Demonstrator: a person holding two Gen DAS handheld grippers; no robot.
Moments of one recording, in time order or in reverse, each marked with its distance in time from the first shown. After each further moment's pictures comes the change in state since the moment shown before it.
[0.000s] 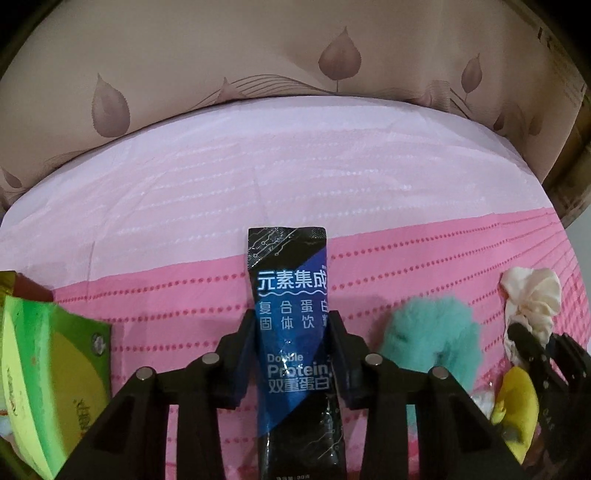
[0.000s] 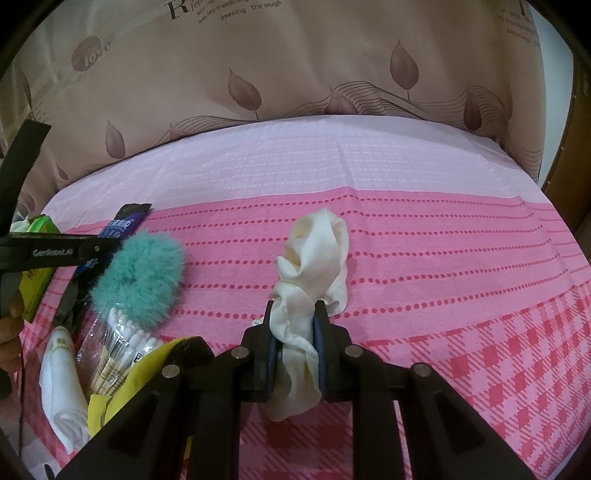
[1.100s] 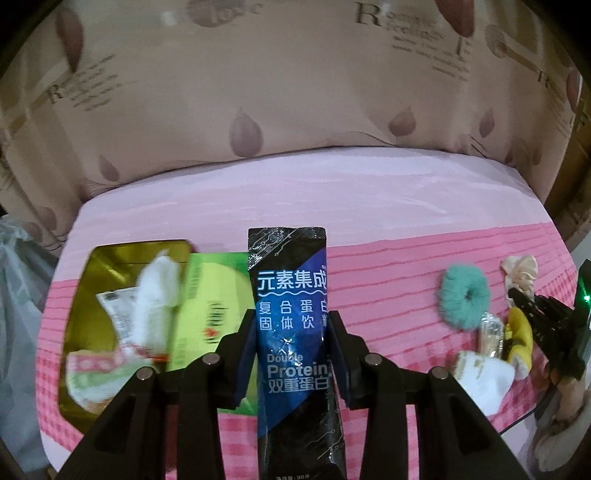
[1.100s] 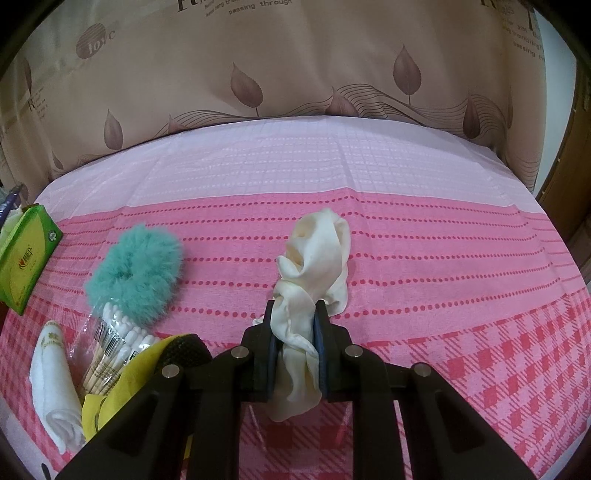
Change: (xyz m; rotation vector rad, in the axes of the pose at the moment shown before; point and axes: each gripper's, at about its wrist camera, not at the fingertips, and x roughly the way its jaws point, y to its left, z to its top) left arm -0.132 0.102 -0.056 -0.047 -0.123 0.117; right arm 0.000 0.009 -0.003 -0.028 0.001 -0.046
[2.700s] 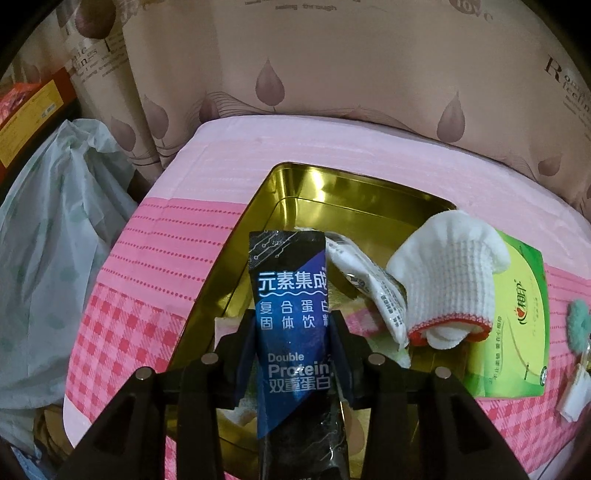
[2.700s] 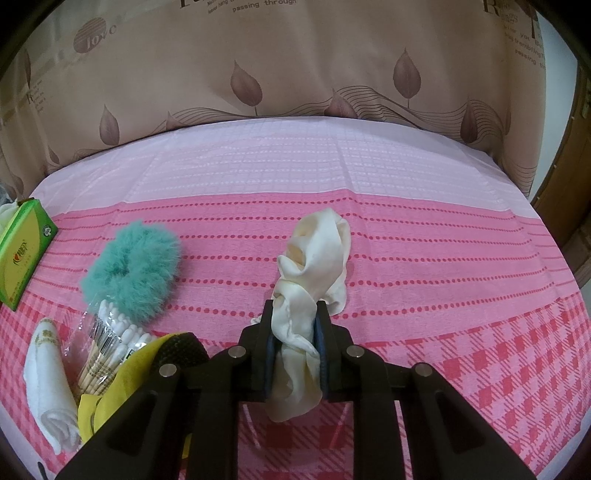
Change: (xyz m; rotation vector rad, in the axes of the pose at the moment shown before) left arm 0.033 0.196 -0.049 -0.279 0.069 0.206; right arm 0.002 0.001 -0.002 -0.017 -0.001 -0.030
